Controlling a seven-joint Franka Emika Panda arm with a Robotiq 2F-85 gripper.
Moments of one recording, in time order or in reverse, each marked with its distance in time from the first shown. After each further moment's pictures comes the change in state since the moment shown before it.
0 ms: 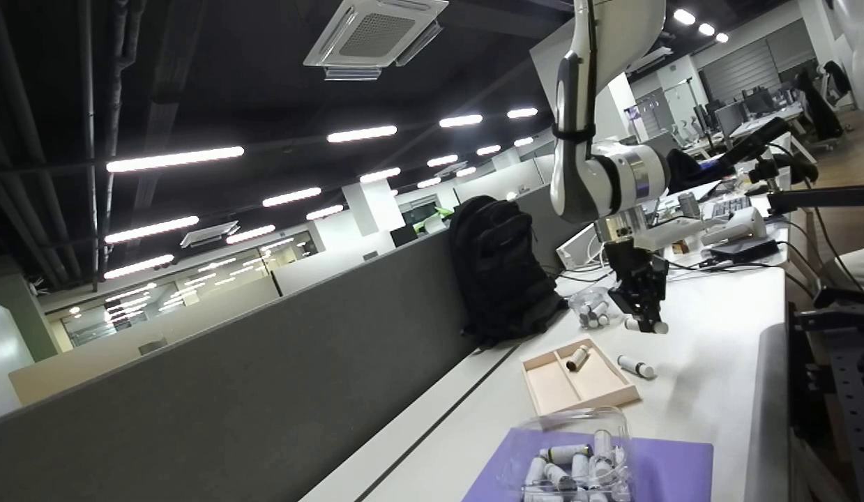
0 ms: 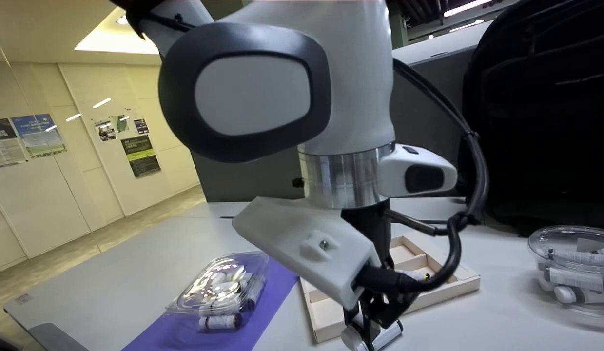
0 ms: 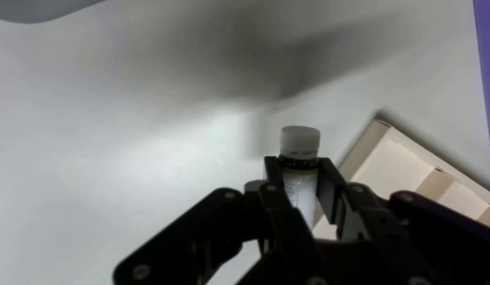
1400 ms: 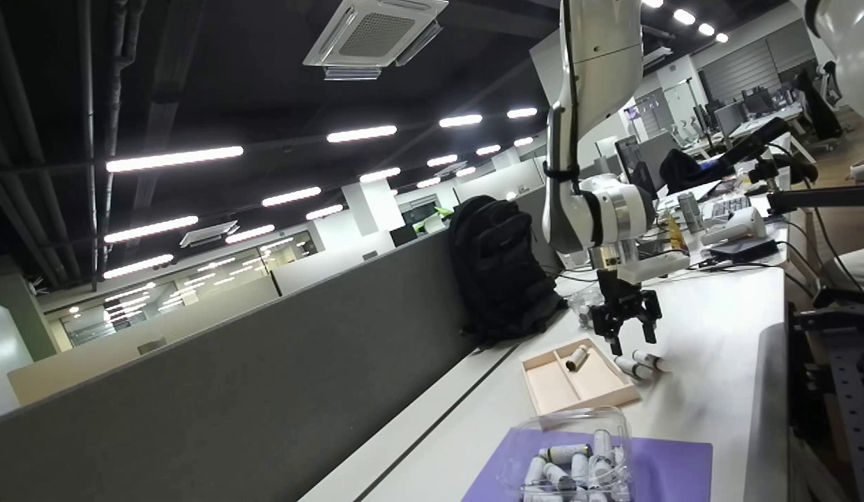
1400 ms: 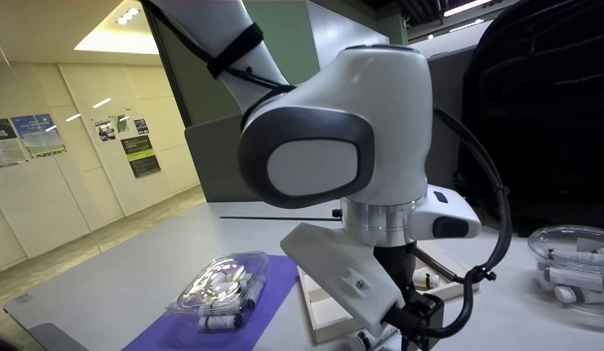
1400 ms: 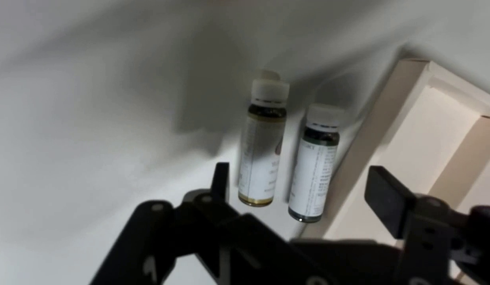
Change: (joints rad) arm -0.095 0.226 0.124 0.169 0.161 0.056 -0.009
